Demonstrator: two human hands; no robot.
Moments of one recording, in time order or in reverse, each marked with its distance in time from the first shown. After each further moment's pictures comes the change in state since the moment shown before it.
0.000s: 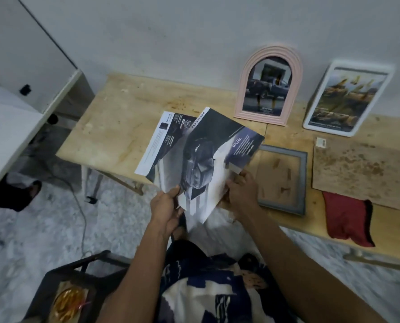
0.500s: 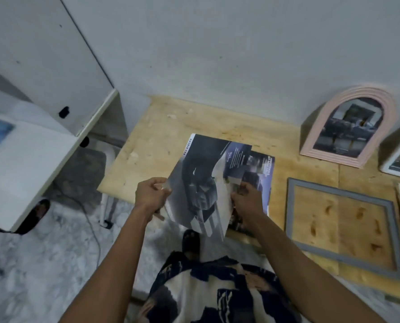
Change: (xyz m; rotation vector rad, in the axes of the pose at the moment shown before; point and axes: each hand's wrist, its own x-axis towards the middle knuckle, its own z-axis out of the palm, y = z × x) left_hand 0.197 0.236 -0.120 0.749 -0.002 0.290; right_hand 0.051 -0.008 0.245 -0.384 0.006 -0.135
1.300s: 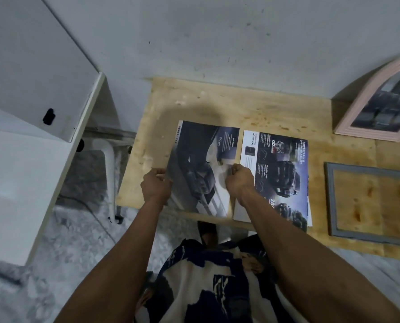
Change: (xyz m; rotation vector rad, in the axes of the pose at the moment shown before) left_hand 0.129 -0.010 -0.048 0.371 -0.010 0.017; right_hand 0.052 -0.049 0.137 -0.319 0.076 0.170
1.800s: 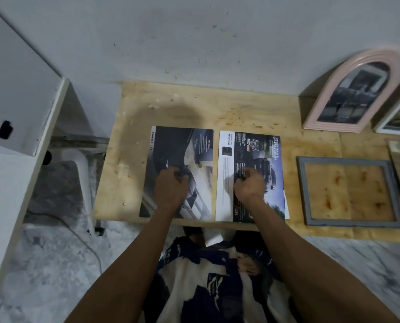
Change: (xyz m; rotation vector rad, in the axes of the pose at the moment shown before) left_hand -0.035 0.048 0.059 0.151 -0.121 0.325; right_hand -0.005 0.040 -0.057 -0.009 0.206 0.086
